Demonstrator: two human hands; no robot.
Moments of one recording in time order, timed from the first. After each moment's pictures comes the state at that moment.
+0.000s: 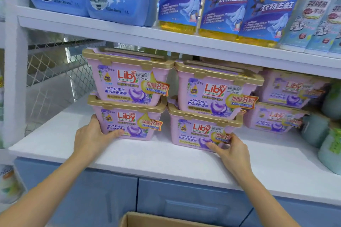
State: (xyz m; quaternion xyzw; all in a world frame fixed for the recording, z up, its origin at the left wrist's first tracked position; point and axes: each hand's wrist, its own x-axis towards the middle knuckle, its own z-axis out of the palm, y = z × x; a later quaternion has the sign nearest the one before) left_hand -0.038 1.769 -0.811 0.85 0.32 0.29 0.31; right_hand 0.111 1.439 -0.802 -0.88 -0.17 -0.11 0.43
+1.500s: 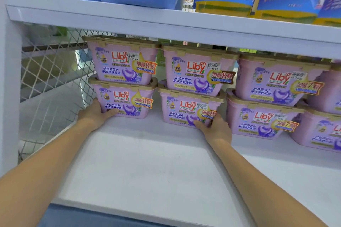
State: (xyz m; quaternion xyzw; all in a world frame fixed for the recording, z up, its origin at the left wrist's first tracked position) left_hand 0.051 1.932 -0.805 0.87 0.34 0.21 0.31; right_hand 0.198 1.612 -0.807 -0.91 -0.13 -0.09 0.38
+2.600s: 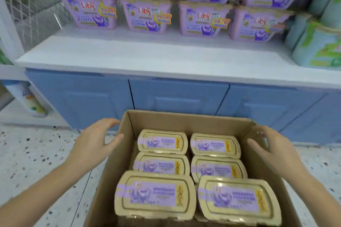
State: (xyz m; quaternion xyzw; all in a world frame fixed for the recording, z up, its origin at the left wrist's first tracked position) left_hand -0.227 1.596 -0.880 0.96 0.15 0.14 0.20; right_hand -0.061 1.217 -0.875 -0.96 -0.17 -0.01 0.20
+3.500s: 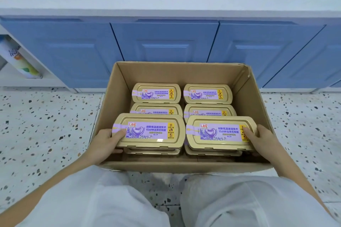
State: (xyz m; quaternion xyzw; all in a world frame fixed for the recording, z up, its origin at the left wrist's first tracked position) left_hand -0.297 1.520 -0.958 0.73 0.40 -0.08 0.54; right_hand -0.141 1.158 -0.956 -0.93 0.07 0.22 0.29
